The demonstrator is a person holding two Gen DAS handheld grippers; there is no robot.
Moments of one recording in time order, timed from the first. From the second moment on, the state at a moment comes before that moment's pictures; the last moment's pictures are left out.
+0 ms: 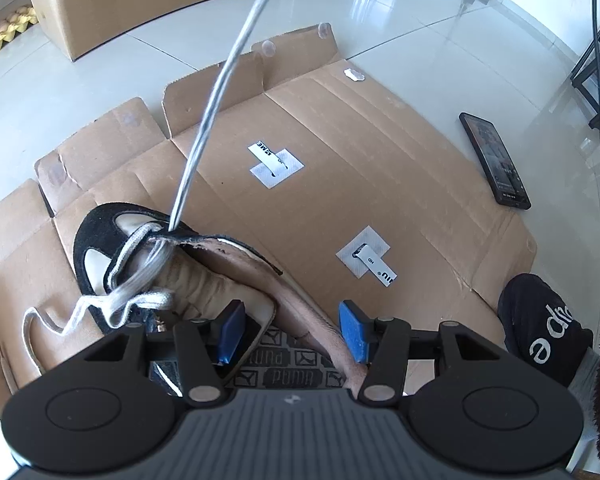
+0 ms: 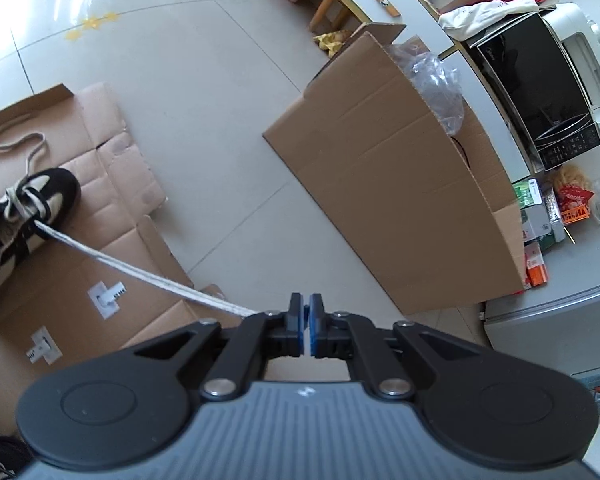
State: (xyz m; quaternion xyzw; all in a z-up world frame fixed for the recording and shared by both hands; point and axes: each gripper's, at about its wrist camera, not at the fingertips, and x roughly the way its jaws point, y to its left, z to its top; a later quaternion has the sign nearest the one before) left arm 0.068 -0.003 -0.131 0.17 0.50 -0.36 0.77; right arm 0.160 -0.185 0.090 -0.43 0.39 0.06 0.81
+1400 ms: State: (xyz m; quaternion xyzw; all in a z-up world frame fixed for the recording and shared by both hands) left arm 0.069 0.042 -0.087 0.10 0.50 -0.33 0.79; right arm 0.143 -0.174 -0.018 -0.34 0.48 0.13 0.80
